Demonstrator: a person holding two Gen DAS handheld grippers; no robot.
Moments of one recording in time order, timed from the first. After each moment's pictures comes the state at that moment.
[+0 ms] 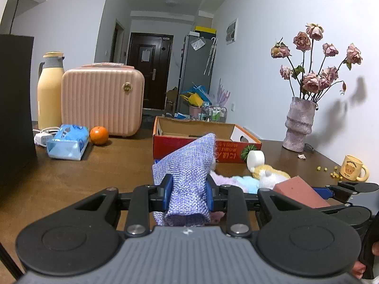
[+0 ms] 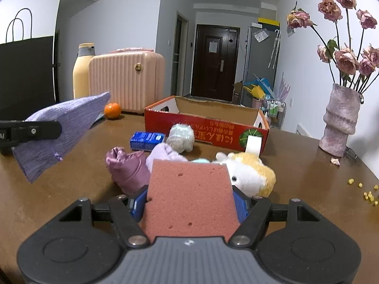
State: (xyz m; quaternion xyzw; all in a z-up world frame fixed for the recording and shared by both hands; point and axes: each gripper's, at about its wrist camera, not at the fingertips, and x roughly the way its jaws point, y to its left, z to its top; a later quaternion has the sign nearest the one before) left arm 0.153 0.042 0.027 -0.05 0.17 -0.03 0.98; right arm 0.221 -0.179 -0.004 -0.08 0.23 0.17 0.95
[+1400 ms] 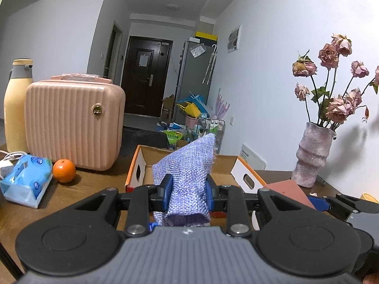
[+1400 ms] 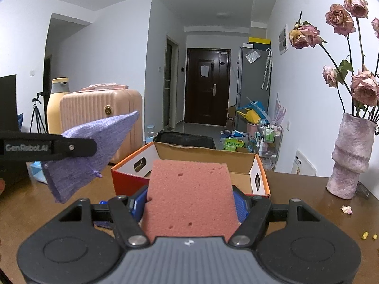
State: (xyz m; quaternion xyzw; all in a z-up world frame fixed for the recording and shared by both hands) left arm 0.326 0.024 0.061 -0.07 0.15 -0.04 0.98; right arm 0.364 -0.170 0.035 -0.05 0.17 0.16 0.97
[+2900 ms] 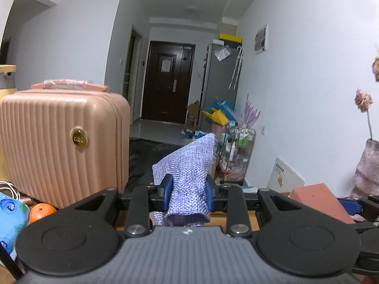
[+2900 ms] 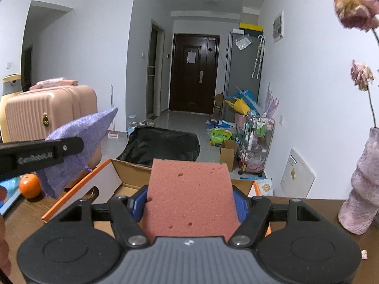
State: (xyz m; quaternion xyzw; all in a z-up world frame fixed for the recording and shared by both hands) left arm 0.515 0.036 0.052 -0.06 0.15 0.03 0.99; right arm 0.552 -0.139 0.043 -0.06 0.21 0.12 0.97
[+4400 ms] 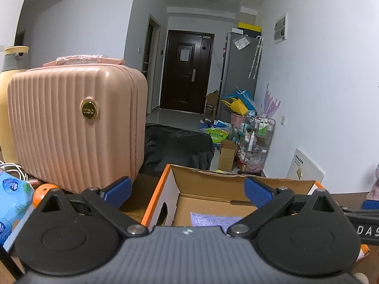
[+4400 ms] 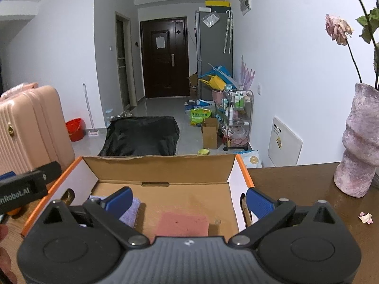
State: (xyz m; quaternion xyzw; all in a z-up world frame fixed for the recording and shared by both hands) left arm 0.535 0.040 0.027 -0.07 0.17 0.08 0.98; right arm 0.577 -0.162 0.024 0.00 0.26 0.06 0.97
